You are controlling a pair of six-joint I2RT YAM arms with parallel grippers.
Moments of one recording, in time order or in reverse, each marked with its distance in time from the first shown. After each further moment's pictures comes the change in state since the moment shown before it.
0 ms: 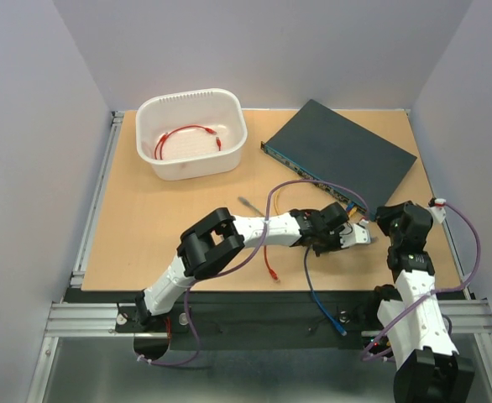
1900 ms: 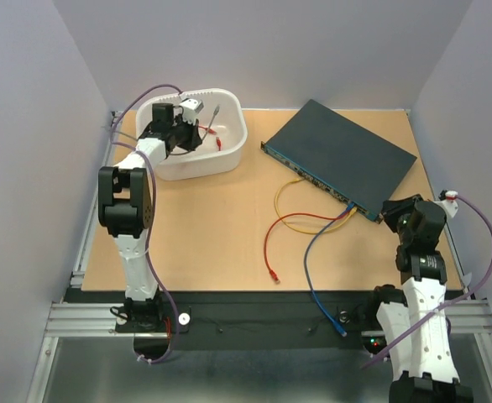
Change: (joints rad) left arm 1.105 -0.165 -0.068 0.145 0.301 -0.158; right arm 0.000 -0.123 0.199 -0.266 -0.021 -0.045
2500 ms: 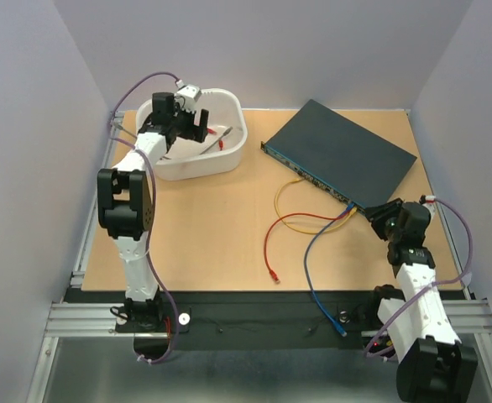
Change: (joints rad) left arm -0.025 0.013 0.080 0.009 -0.158 -0.006; right arm 0.000 0.151 -0.159 0.182 -0.166 0.061
